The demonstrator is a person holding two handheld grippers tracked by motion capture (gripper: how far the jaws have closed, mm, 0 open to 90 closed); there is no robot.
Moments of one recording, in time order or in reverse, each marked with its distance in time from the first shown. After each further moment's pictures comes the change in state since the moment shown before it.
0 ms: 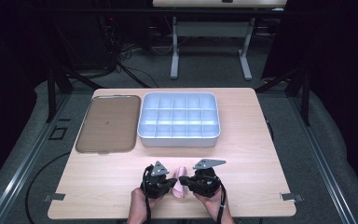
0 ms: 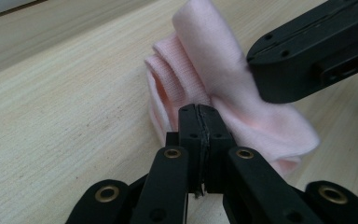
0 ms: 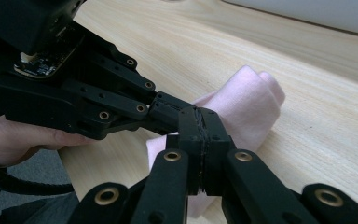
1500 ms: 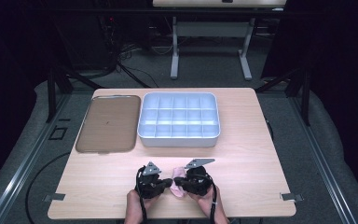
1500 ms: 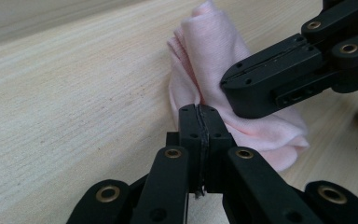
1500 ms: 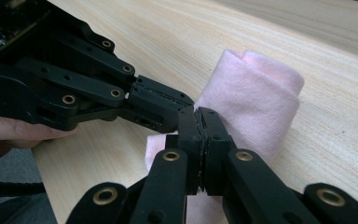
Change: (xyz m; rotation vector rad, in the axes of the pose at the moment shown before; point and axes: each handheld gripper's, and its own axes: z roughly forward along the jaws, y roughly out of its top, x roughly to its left) left arm 0.015 -0.015 -0.004 -0.030 -0.018 -0.100; right arm -0.001 0.001 0.030 0.080 -0.012 -0.013
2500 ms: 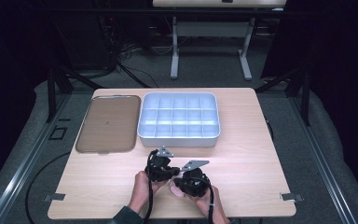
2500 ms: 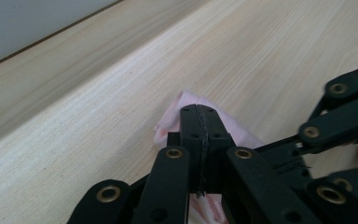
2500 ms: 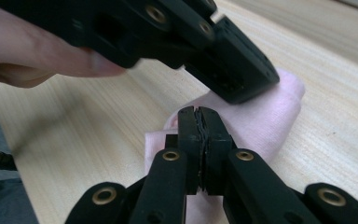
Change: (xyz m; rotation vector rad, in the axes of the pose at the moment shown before) left arm 0.003 0.057 0.021 0.120 -0.033 0.093; right arm 0.012 0.001 0.003 0.035 -0.081 -0.078
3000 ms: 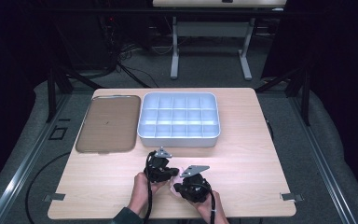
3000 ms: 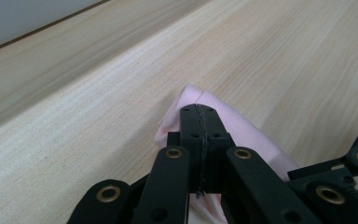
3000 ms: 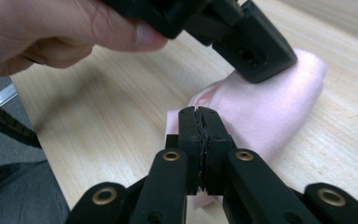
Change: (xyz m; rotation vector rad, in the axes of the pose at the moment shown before) left arm 0.005 -0.007 0.000 -0.014 -0.012 -0.040; right arm 0.009 -0.009 -0.006 0.014 0.024 -0.024
